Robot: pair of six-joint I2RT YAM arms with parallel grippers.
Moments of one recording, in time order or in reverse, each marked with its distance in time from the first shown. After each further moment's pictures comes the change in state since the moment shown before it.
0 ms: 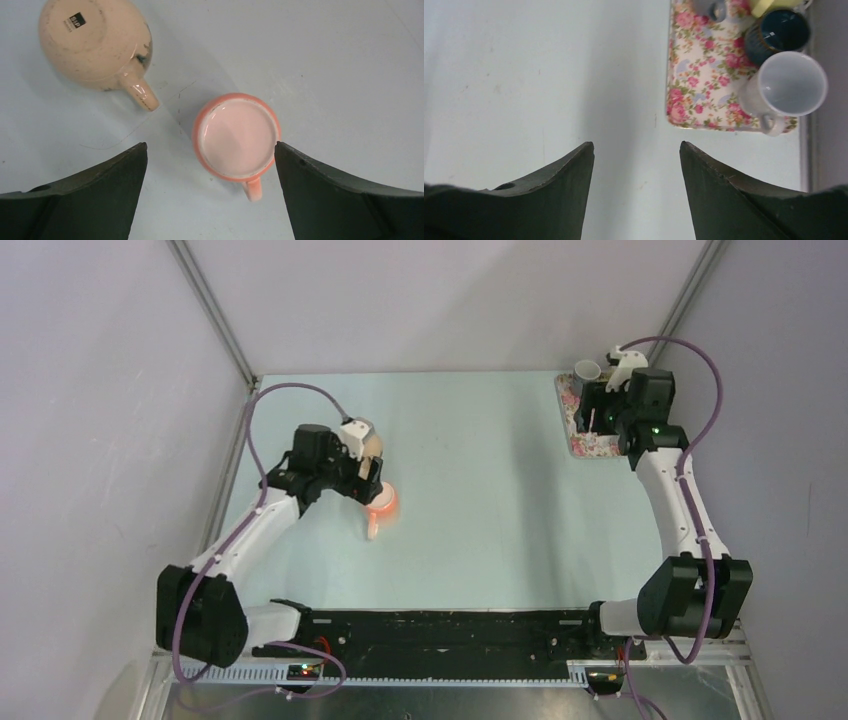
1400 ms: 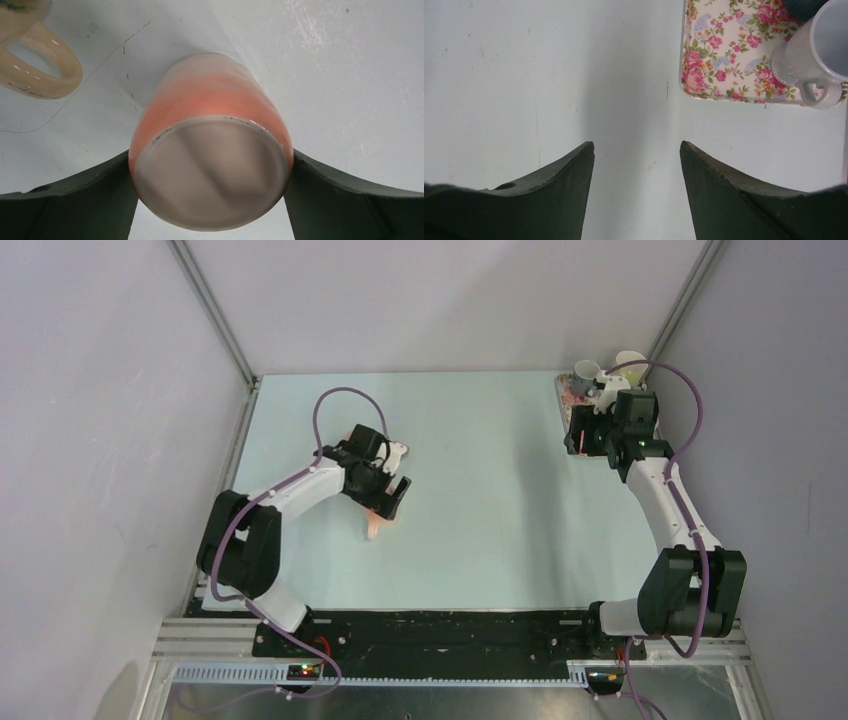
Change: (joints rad) left arm -0.195 0.393 0.184 -0.243 -0.210 -0.055; right arm 0.030 0.005 -0.167 0.050 -0.017 0.008
